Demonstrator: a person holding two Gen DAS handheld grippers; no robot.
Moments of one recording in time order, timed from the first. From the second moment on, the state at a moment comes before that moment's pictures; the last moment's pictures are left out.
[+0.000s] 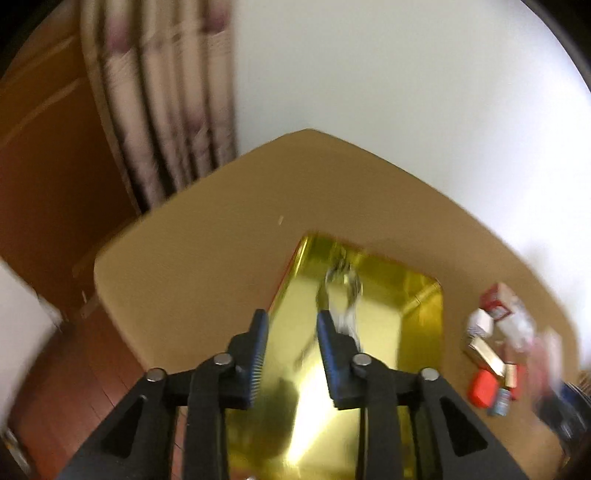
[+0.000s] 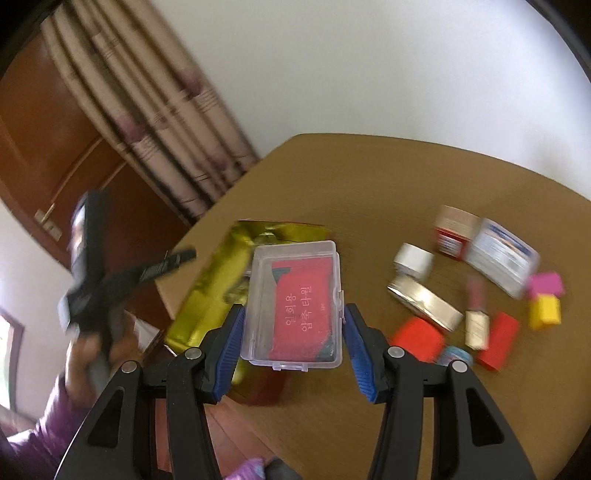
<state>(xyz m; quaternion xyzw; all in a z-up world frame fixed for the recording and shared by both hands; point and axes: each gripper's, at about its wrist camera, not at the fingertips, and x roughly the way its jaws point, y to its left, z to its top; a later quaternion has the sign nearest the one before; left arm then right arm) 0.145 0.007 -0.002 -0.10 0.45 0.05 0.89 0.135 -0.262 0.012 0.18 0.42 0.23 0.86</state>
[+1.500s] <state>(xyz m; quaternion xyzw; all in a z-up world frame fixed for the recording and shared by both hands) 0.040 -0.060 -0.034 0.00 0.42 -0.03 0.90 0.044 -0.442 -0.134 0.11 0.43 -0.07 0.89</state>
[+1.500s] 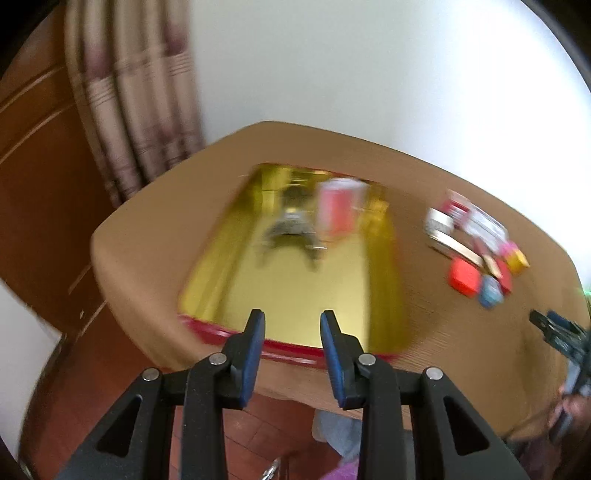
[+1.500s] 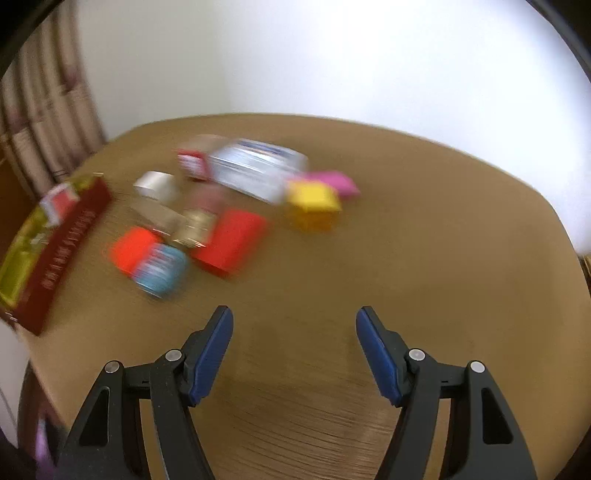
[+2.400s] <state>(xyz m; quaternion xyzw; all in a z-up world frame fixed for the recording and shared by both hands) 0.153 -0.246 -0.093 0.12 0.52 -0.26 0.80 0.026 -0.488 -0.143 0.25 0.39 0.02 0.89</state>
